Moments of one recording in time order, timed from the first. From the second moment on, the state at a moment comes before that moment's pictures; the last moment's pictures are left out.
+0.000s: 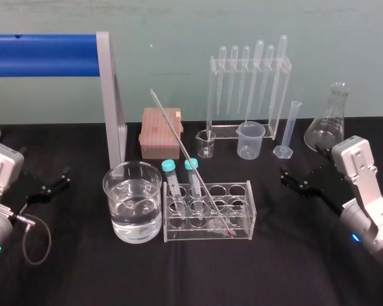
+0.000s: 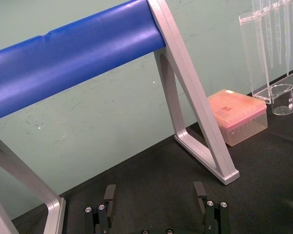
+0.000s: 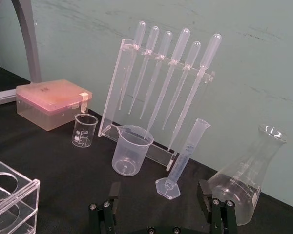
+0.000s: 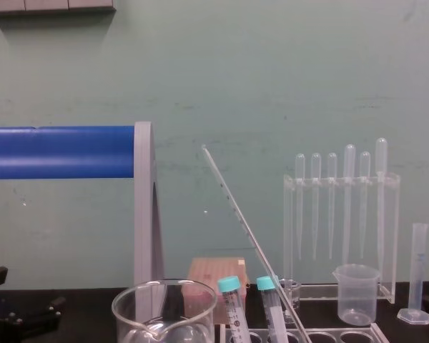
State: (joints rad) left arm -0.20 0.60 0.45 -1.41 -0.25 -0.12 0.03; right arm 0.20 0.60 -0.45 -1.41 0.25 -0.12 -0.03
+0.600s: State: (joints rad) left arm -0.20 0.60 0.45 -1.41 -0.25 -0.12 0.03; right arm 0.20 0.60 -0.45 -1.41 0.25 -0.12 -0.03
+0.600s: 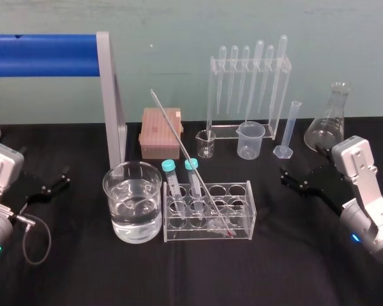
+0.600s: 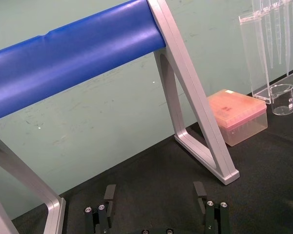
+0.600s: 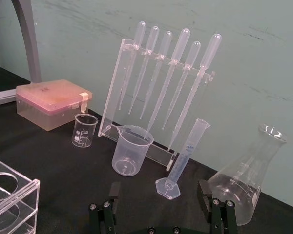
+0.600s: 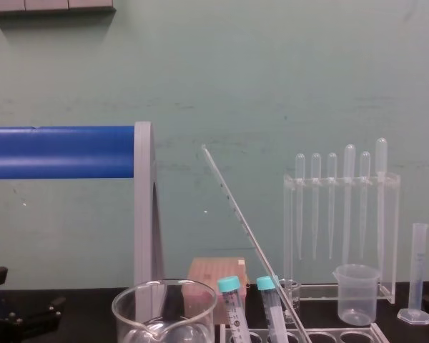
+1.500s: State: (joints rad) left arm -0.20 0.60 0.45 -1.41 -0.25 -0.12 0.03; right arm 0.20 0.61 -0.45 -1.42 0.25 -0.10 -0.02
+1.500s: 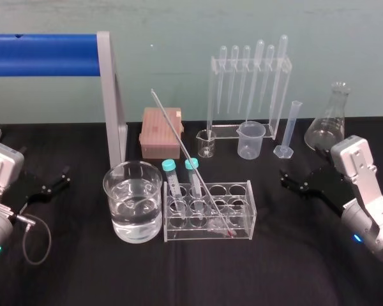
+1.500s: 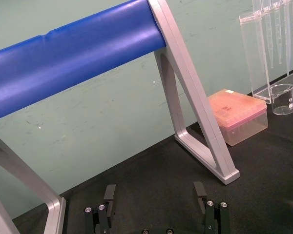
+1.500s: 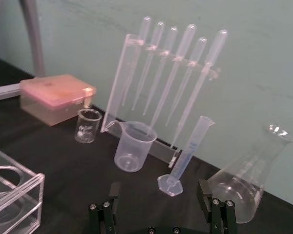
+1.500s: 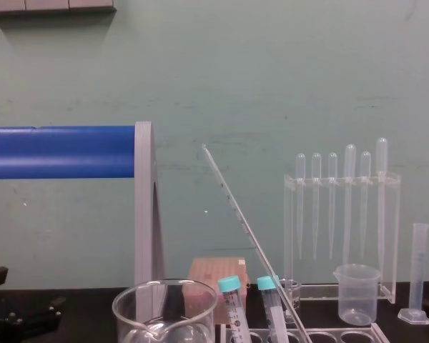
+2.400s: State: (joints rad) left arm -0.20 0.60 0.45 -1.41 -0.25 -0.12 0.03; right arm 0.46 0.59 -0.49 -1.58 0.61 0.26 0.60
